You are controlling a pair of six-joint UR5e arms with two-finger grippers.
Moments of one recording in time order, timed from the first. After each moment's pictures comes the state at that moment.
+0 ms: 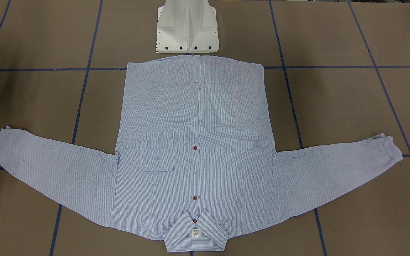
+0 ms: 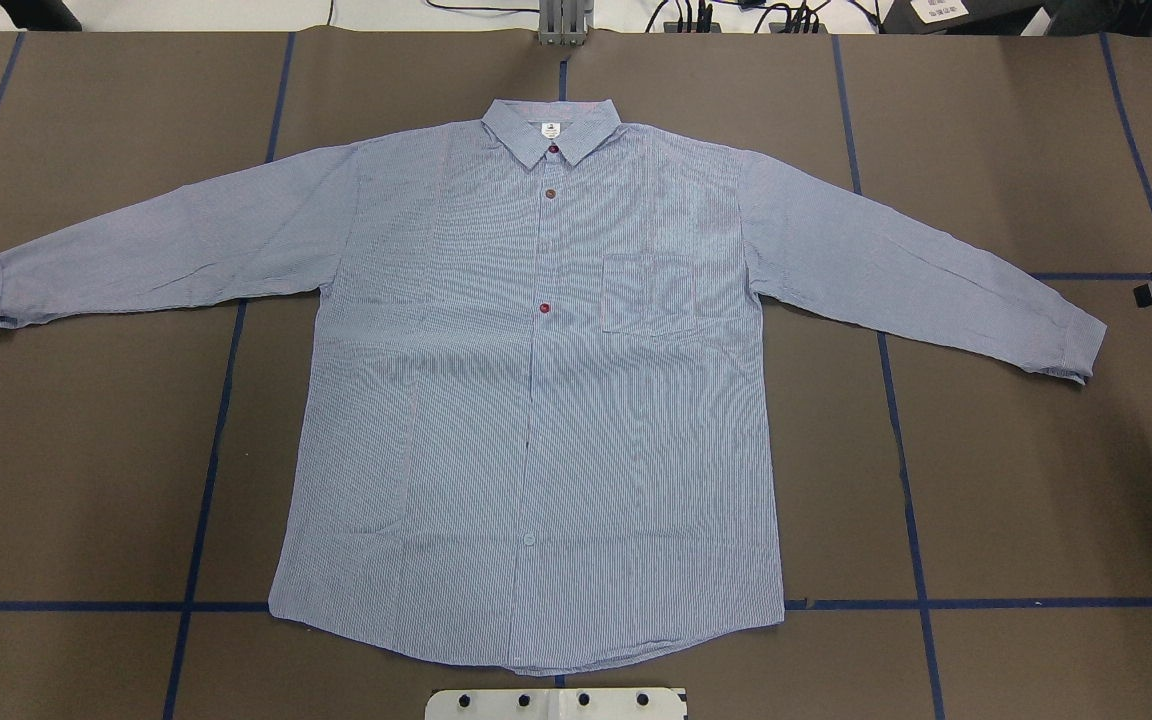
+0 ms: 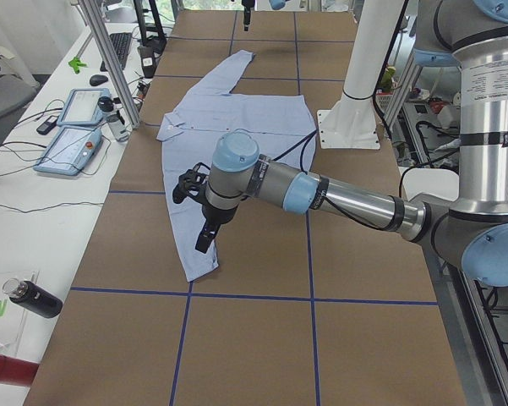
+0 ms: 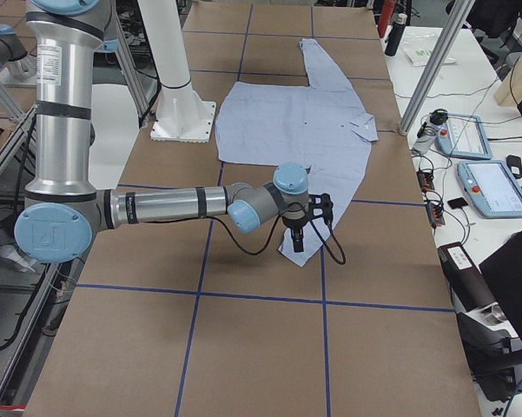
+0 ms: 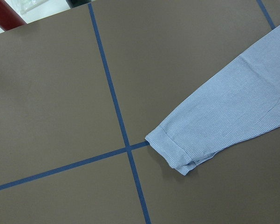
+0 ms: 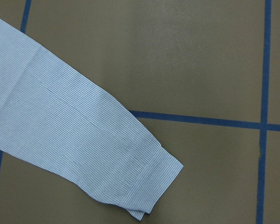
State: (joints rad) left arm -1.59 -1.48 -1.93 -1.68 -2.30 0.05; right arm 1.22 -1.66 1.68 -1.02 2.27 0.55
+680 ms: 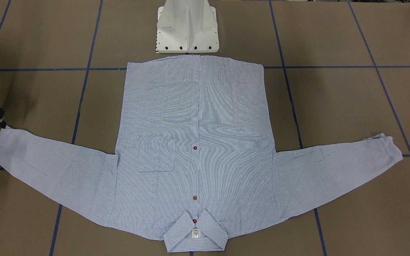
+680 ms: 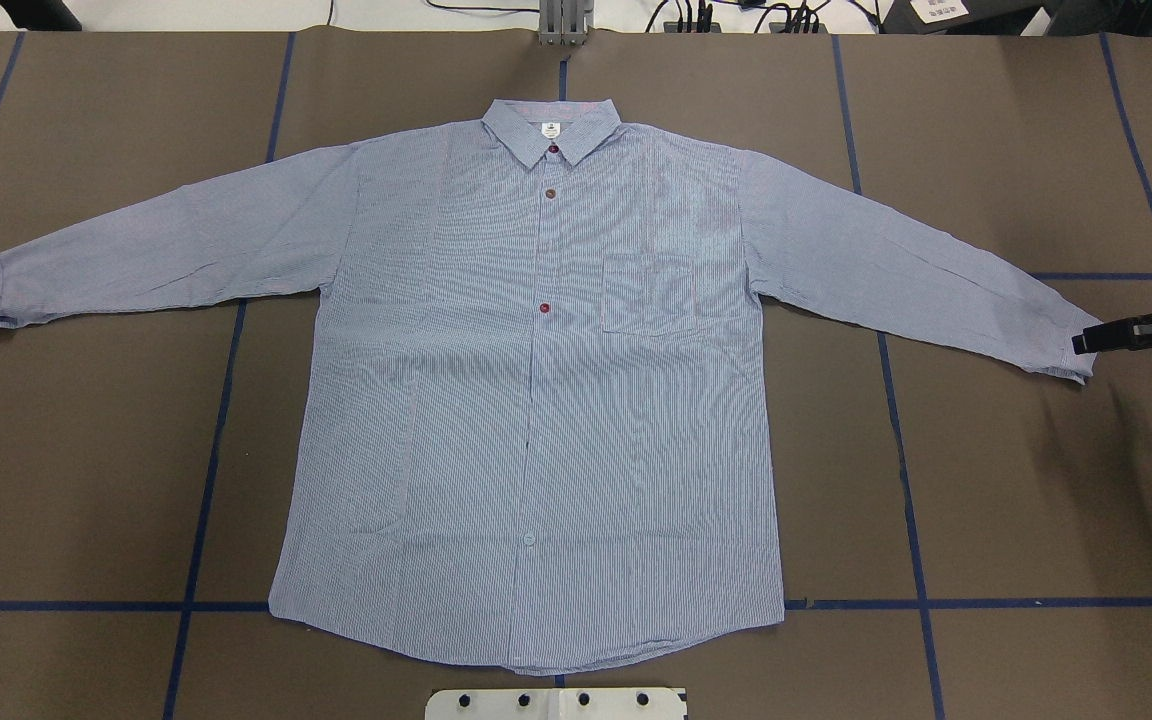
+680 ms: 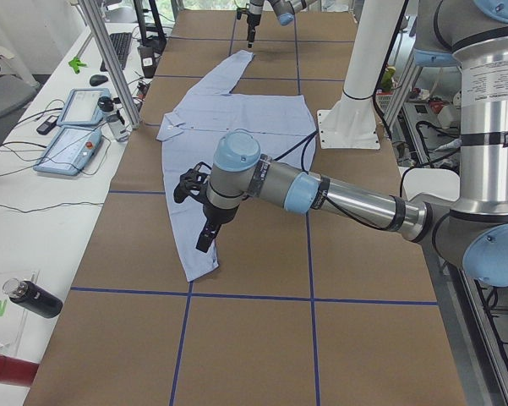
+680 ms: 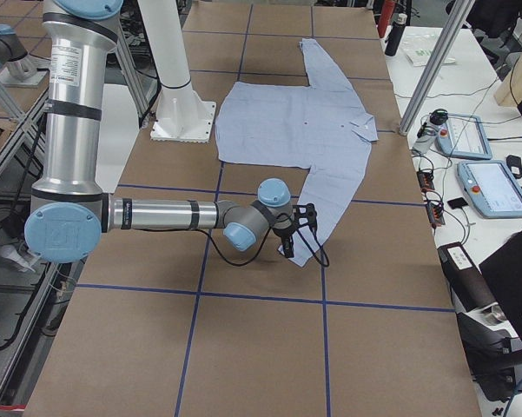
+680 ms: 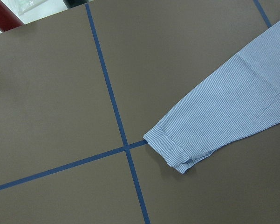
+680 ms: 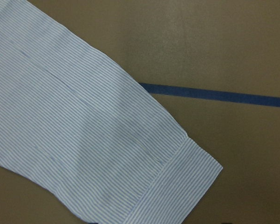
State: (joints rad) left arm -1.58 -1.47 -1.93 -1.68 -2.30 0.06; right arm 1.04 -1.70 1.61 -0.77 2.12 0.70
